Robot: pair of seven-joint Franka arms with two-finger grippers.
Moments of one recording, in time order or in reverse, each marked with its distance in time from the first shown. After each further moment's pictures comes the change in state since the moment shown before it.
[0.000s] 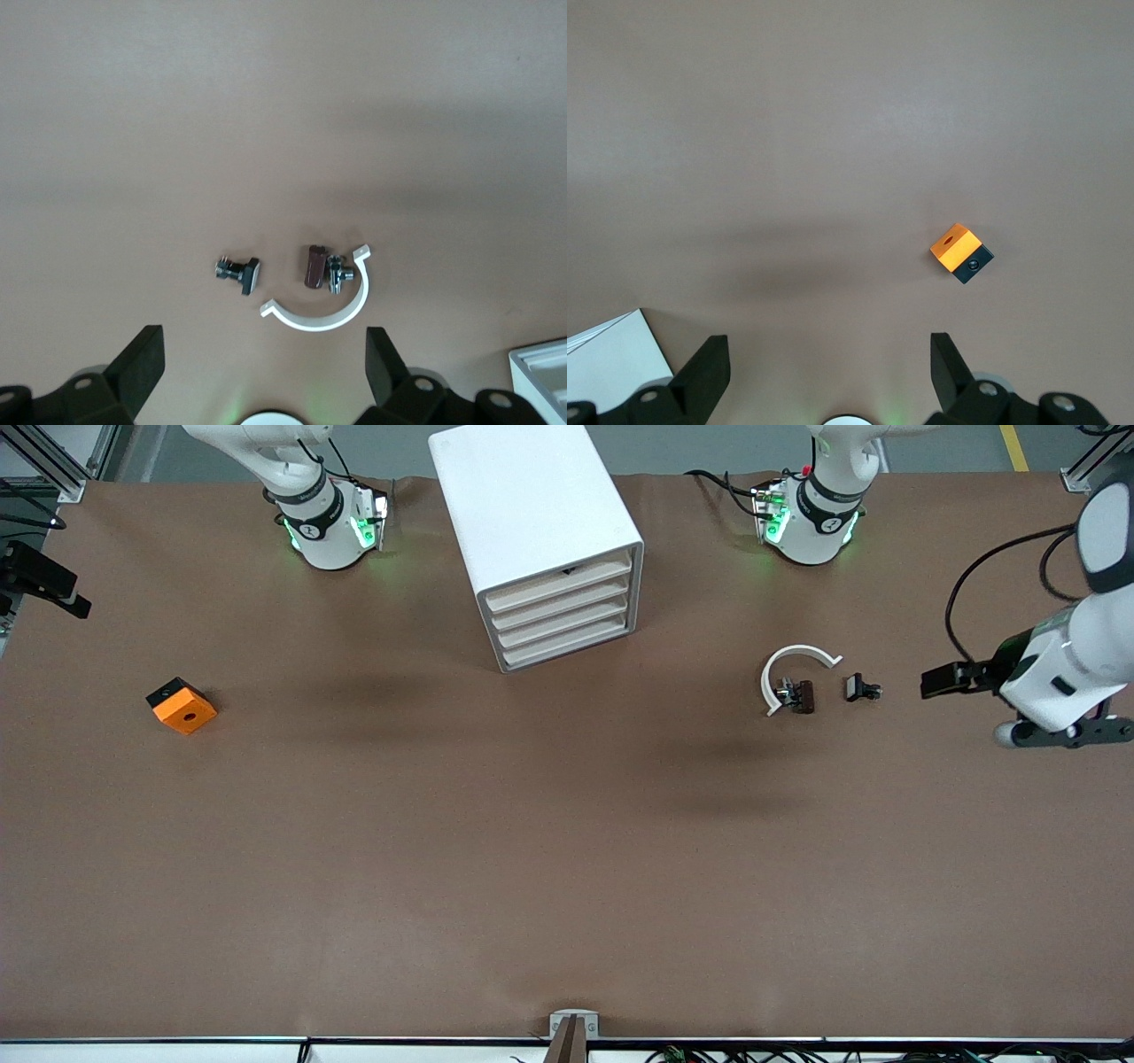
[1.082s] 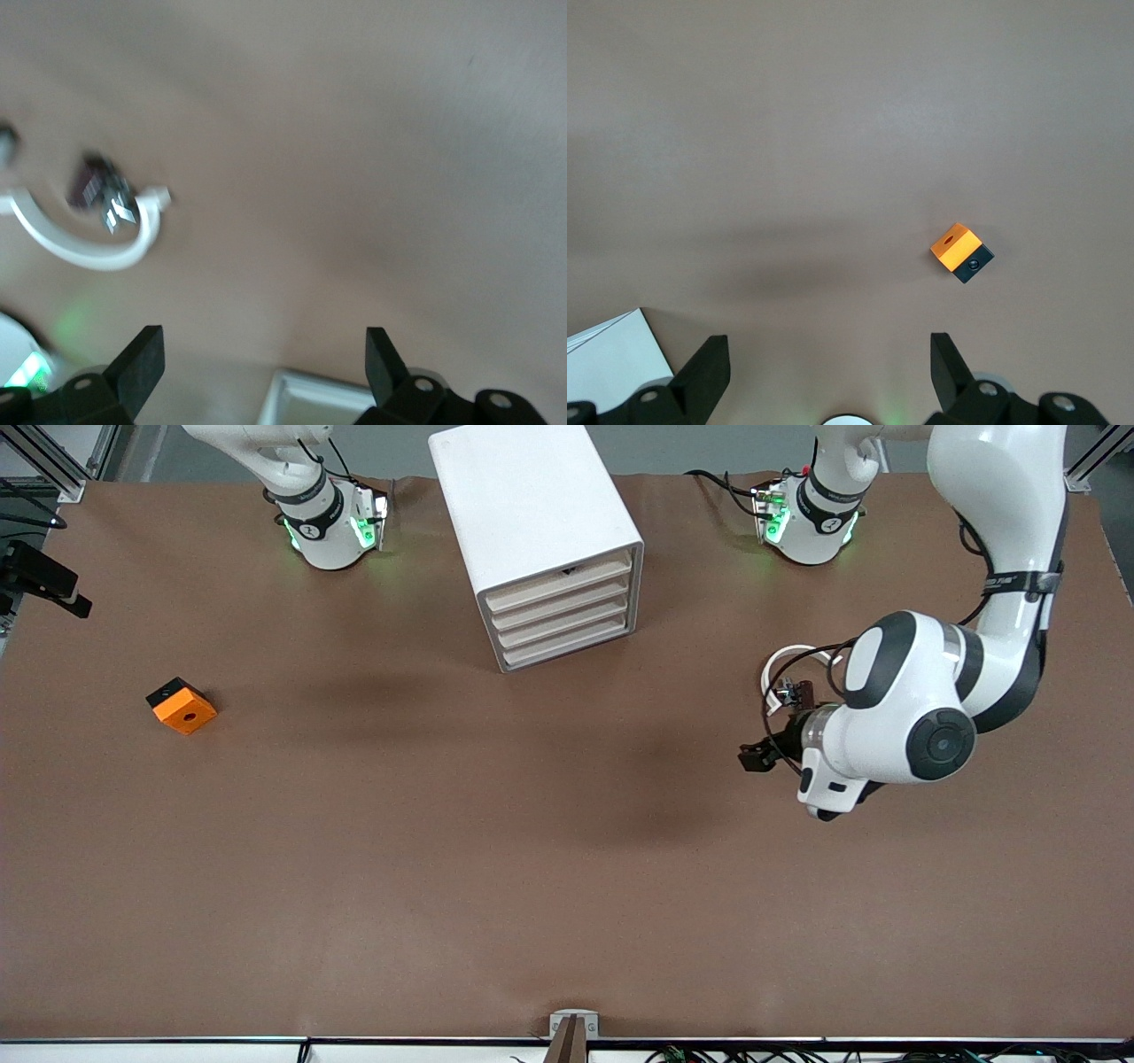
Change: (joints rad) left arm -0.177 0.316 -0.110 0.095 -0.222 0.074 -0.839; right arm 0.000 -0.001 0.001 -0.002 0.000 0.000 0.000
